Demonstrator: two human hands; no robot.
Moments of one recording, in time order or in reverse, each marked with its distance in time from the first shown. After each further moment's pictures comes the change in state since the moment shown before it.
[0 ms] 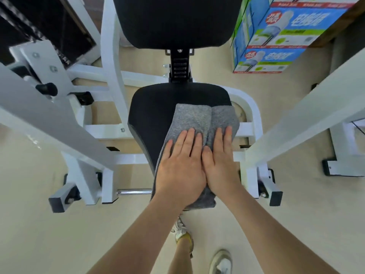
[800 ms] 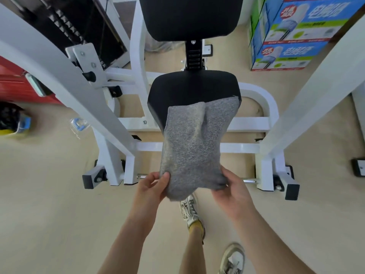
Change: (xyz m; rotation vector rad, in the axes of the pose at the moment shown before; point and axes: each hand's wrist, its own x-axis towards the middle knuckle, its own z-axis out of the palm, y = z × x) left_hand -0.142 -0.023 0.034 -1.648 0.181 -0.743; right_hand -0.093 0.070 0.019 1.766 -0.216 0.763
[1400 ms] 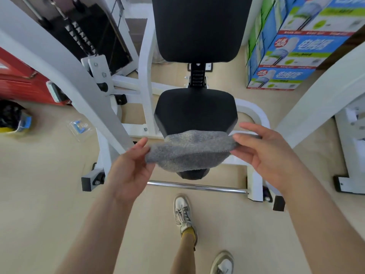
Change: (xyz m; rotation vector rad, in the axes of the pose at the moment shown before) left_hand -0.007 0.114 -0.011 -0.615 -0.010 -0.129; right_hand -0.099 -0.082 0.129 -0.909 -0.047 -0.428
